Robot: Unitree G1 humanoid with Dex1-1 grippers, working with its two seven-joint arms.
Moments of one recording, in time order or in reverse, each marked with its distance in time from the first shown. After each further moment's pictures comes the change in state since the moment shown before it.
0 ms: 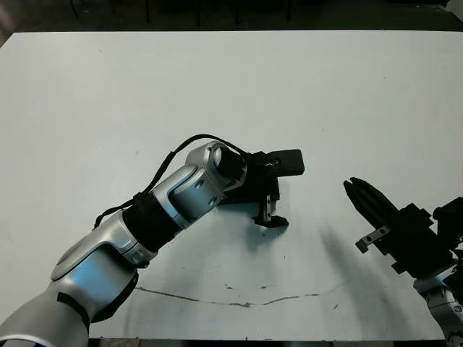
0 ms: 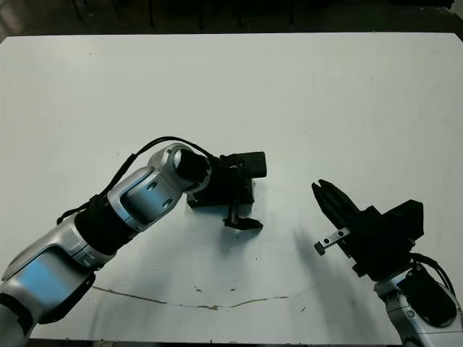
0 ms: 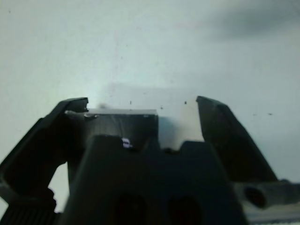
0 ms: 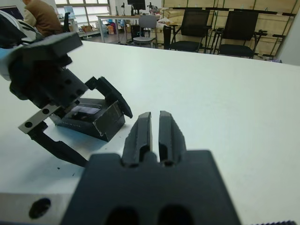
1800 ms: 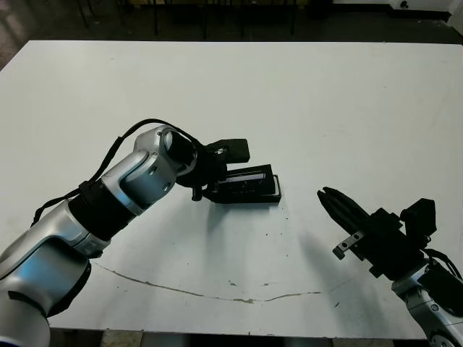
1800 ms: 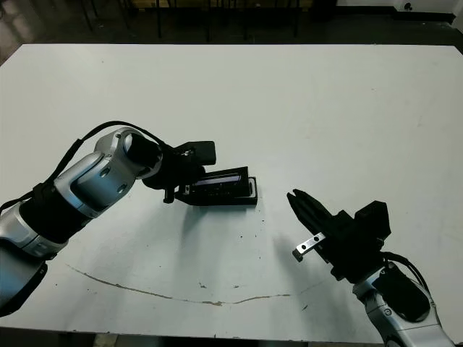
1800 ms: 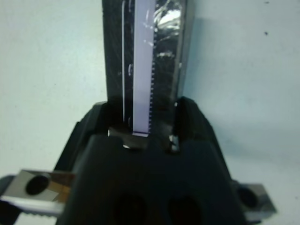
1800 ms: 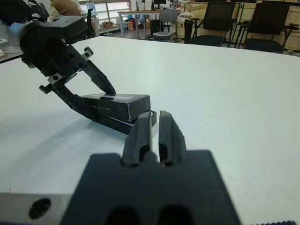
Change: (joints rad) left arm -0.008 0.249 0.010 -0.033 0.014 0.035 -0.098; right arm -0.021 -0.002 0.115 -0.023 -0.008 0.061 -0.018
